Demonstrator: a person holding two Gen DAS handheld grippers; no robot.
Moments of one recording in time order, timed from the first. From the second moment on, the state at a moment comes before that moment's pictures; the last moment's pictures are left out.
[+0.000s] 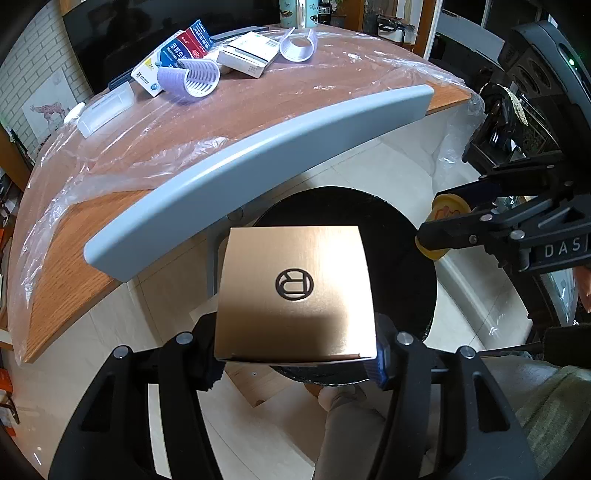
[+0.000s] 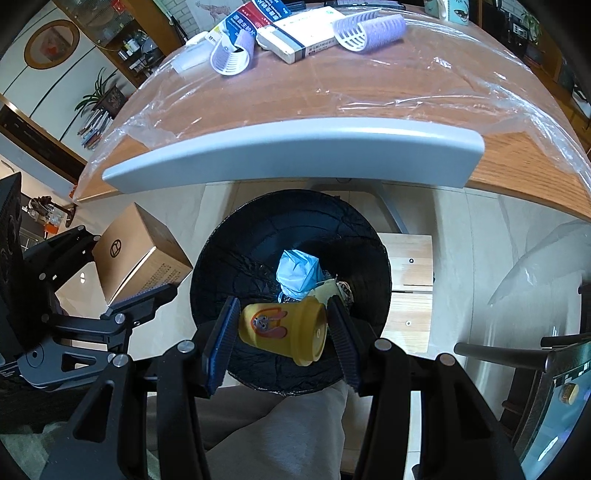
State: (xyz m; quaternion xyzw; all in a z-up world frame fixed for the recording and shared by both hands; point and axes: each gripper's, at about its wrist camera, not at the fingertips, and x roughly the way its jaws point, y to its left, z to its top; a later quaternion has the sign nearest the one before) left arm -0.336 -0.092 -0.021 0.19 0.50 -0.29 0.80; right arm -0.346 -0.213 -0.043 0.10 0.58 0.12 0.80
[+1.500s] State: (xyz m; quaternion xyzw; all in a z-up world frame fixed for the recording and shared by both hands) left arm -0.315 -0.112 -0.060 0.23 0.52 -0.28 0.77; right arm -0.327 -0.215 -0.075 0.09 0.61 0.11 0.78
